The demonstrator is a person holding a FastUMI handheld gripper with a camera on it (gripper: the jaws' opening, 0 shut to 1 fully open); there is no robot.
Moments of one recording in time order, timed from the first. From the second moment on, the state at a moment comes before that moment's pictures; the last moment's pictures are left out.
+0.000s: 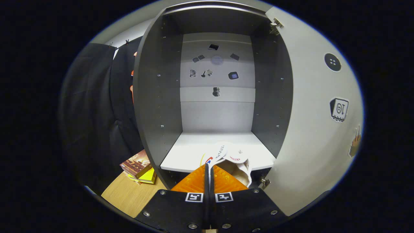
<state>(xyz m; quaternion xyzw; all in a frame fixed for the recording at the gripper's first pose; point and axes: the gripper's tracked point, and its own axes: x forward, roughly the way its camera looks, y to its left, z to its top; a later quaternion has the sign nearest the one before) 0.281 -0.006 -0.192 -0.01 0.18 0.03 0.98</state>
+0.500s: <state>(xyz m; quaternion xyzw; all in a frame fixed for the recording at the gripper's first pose) 0.397 0.016 -0.203 -0.03 0.18 0.04 0.98</state>
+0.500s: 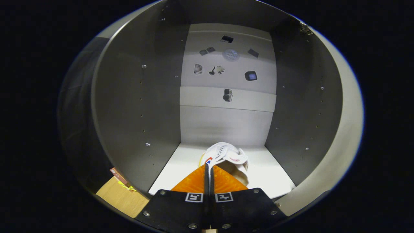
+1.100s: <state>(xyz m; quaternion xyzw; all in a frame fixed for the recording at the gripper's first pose) 0.437 0.029 -0.242 -0.07 0.21 0.05 0.98</state>
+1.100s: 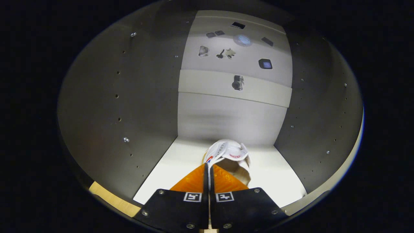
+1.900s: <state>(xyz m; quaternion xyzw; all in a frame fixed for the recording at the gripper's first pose) 0.418 0.027 -0.191 -0.04 0.14 0.03 0.99</state>
